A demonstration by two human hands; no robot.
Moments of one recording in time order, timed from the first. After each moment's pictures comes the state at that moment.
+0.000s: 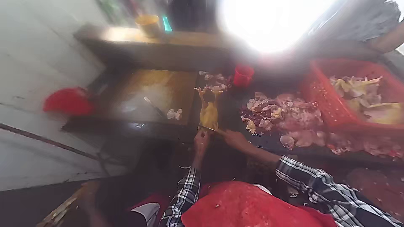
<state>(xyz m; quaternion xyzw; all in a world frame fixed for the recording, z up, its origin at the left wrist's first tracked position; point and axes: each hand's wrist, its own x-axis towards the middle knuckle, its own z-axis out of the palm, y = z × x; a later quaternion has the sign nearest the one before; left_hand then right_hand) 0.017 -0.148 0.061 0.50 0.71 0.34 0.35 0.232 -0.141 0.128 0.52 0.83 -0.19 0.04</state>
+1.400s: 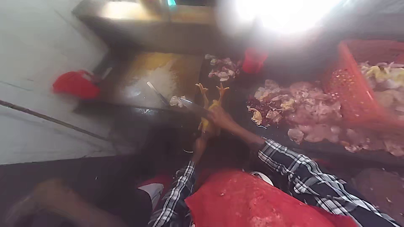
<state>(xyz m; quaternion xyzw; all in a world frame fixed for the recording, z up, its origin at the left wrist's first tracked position) -0.002 -0.209 -0.016 0.47 0.79 0.07 0.39 0.153 -0.089 0.138 0.50 0.83 -0.24 -0.08</state>
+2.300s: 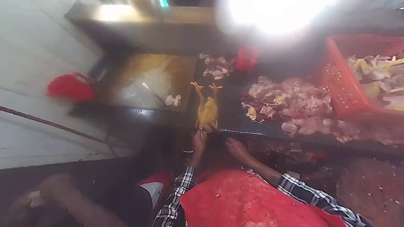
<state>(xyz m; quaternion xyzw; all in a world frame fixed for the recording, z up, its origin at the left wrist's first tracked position) 0.020 -0.217 0.042 0.50 0.76 0.22 0.34 0.263 -0.256 0.058 0.58 0.73 -0.35 -0.09</state>
